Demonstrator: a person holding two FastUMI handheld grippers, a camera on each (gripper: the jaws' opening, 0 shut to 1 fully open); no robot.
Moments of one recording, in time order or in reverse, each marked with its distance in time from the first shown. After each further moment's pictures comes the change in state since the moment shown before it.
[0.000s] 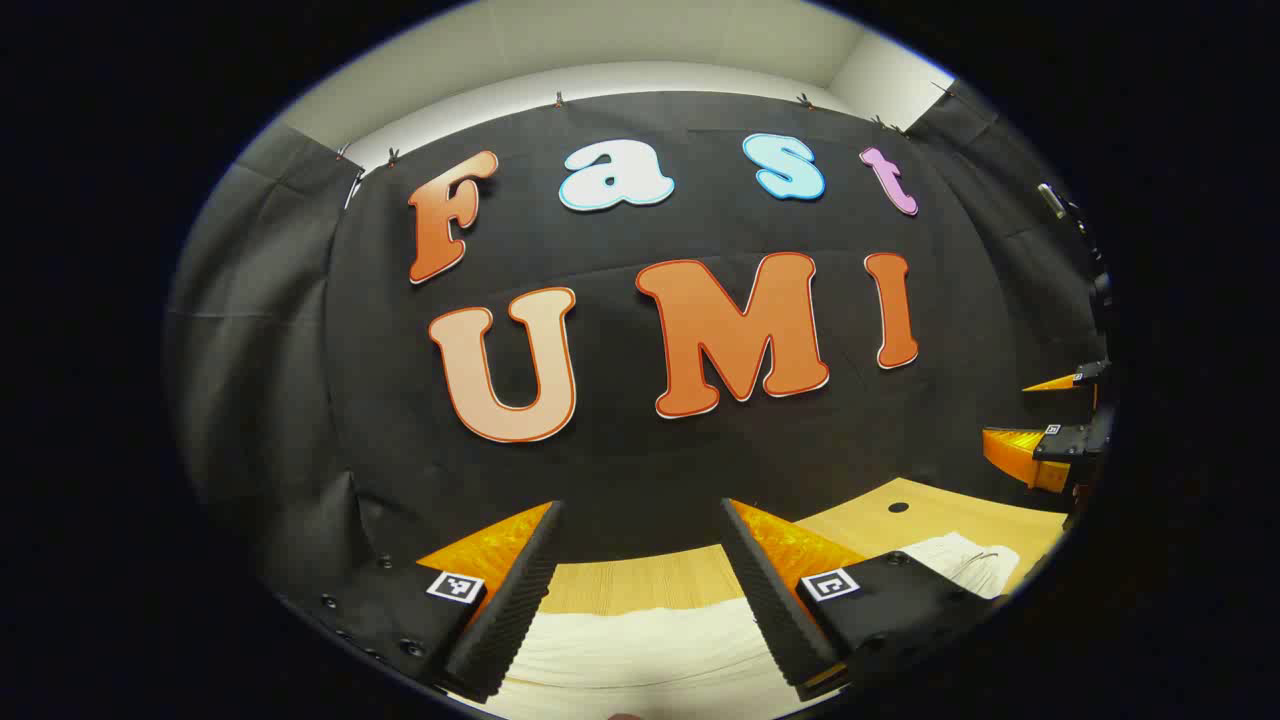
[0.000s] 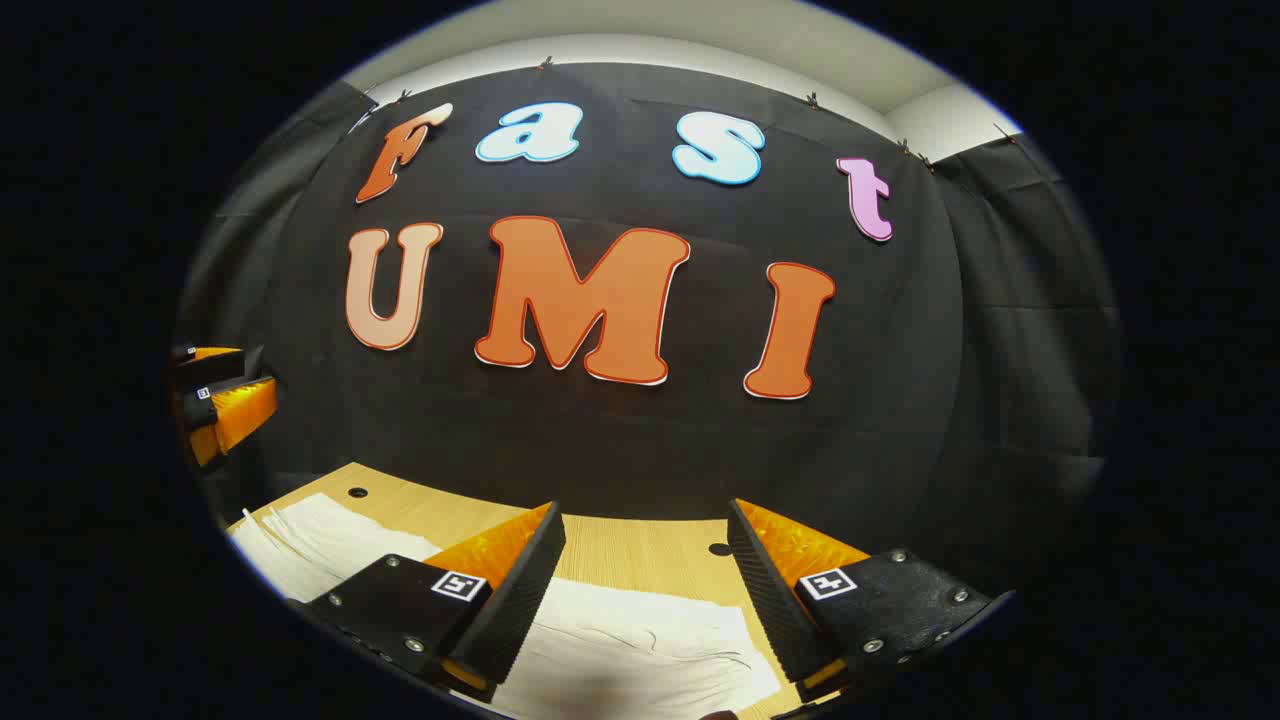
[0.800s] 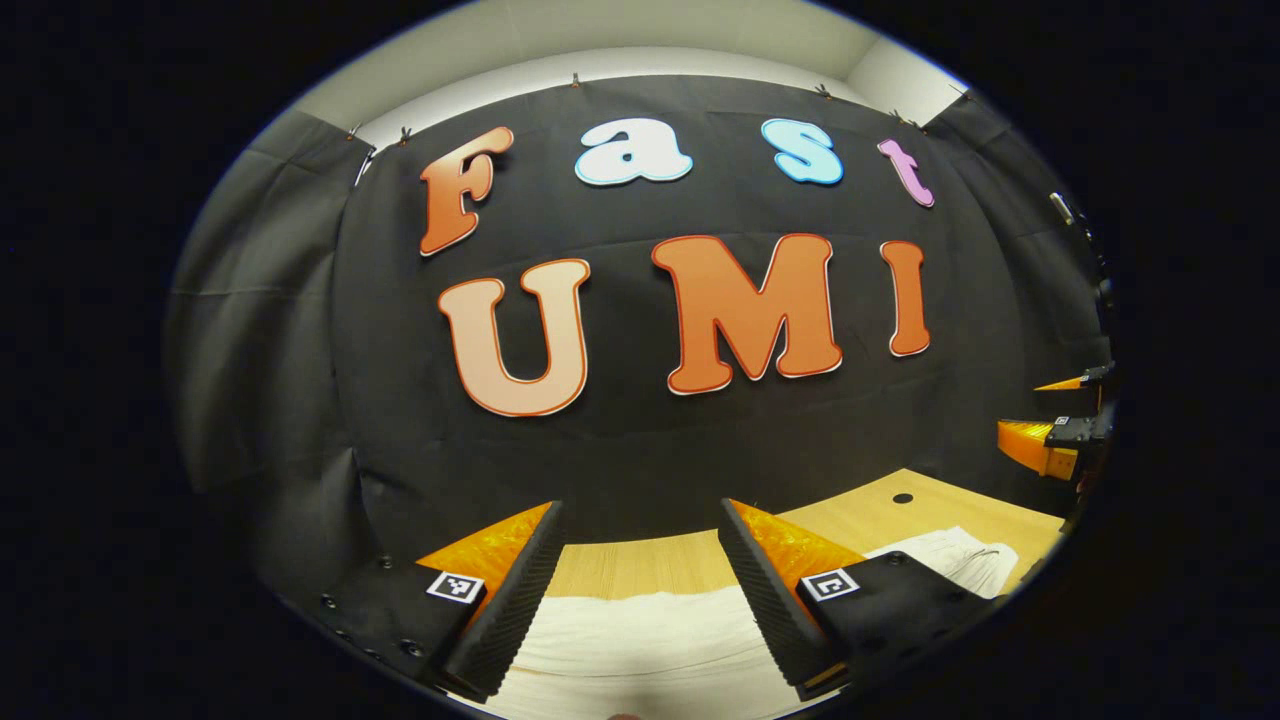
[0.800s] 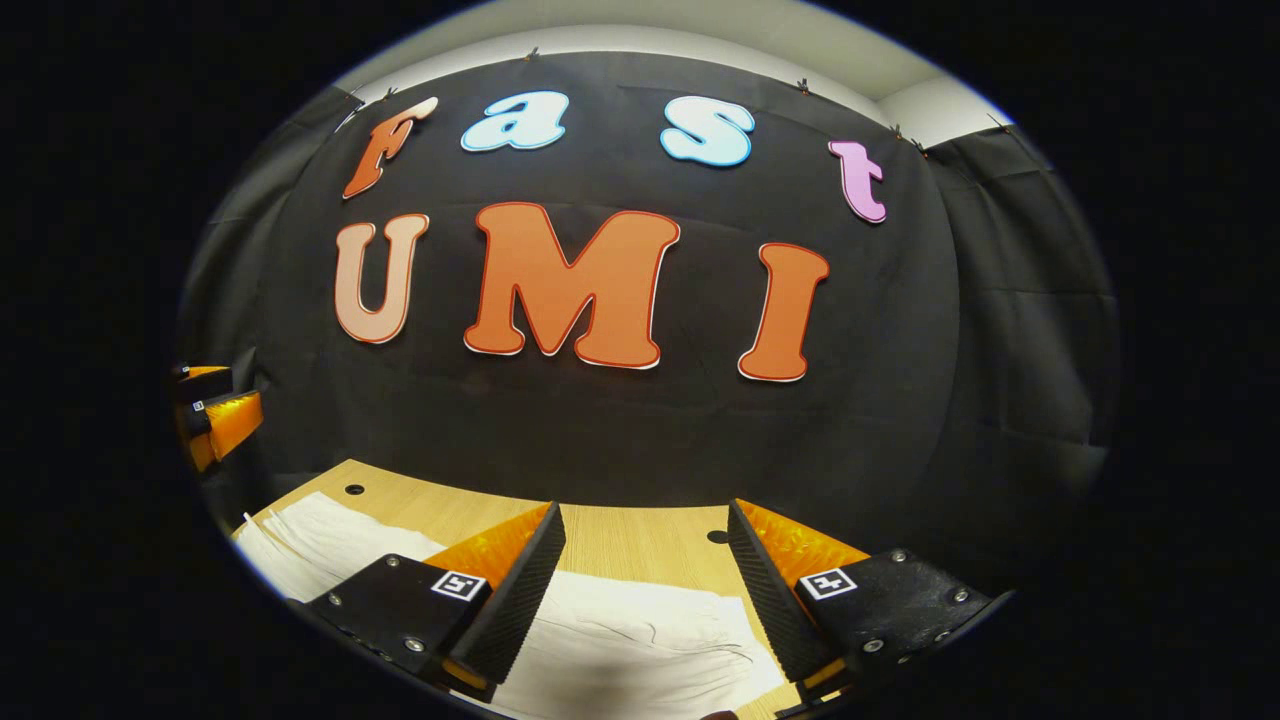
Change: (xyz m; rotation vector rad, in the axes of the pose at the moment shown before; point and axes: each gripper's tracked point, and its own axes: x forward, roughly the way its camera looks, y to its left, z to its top) left arm 0.005 0.026 -0.028 -0.039 0.080 0.038; right arm 0.010 -0.008 -0.013 0.025 0.061 -0.018
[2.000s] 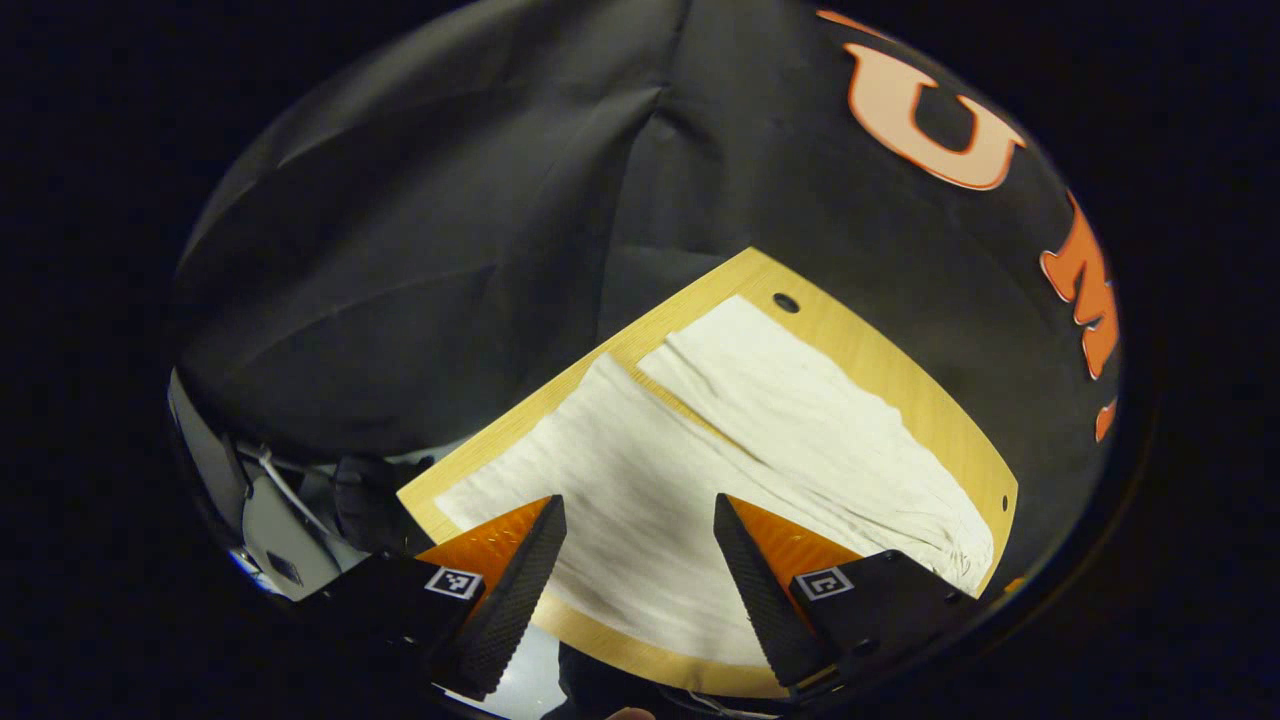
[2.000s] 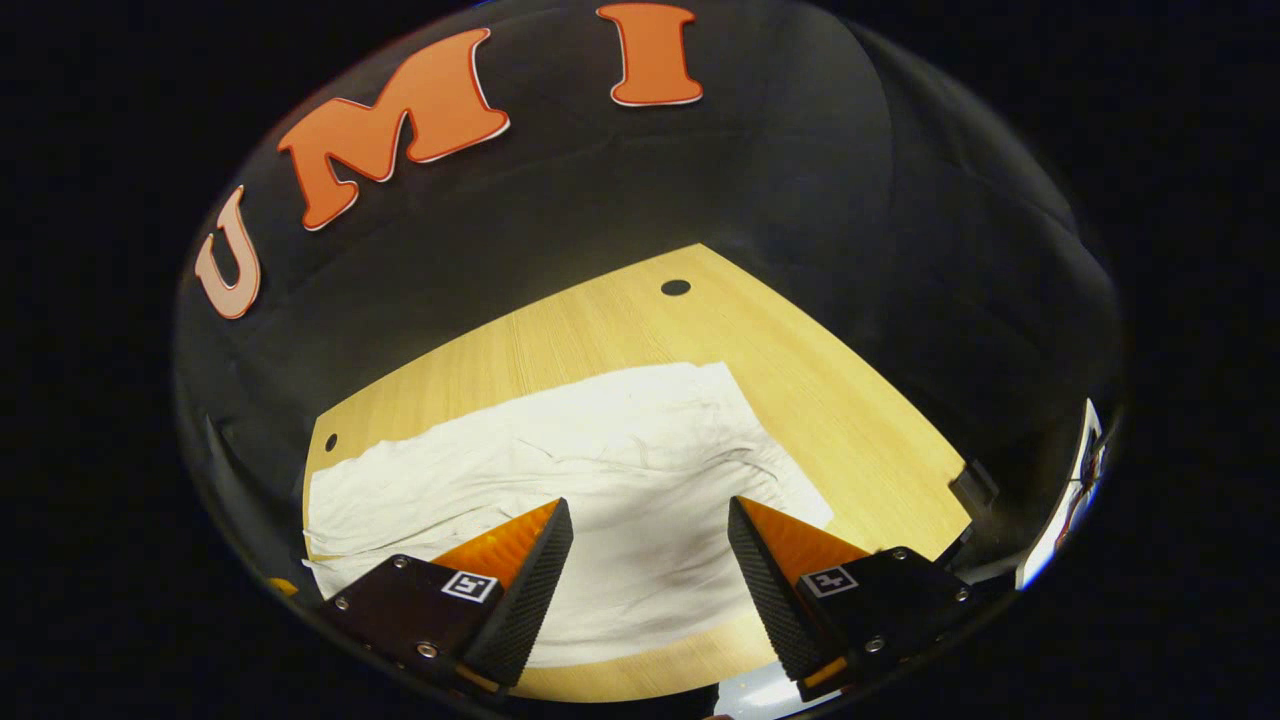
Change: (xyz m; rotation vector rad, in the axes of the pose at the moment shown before) left arm -0.130 0.242 -0.297 -0.662 0.912 0.510; right arm -0.003 -0.027 -0.194 0.365 0.774 -0.122
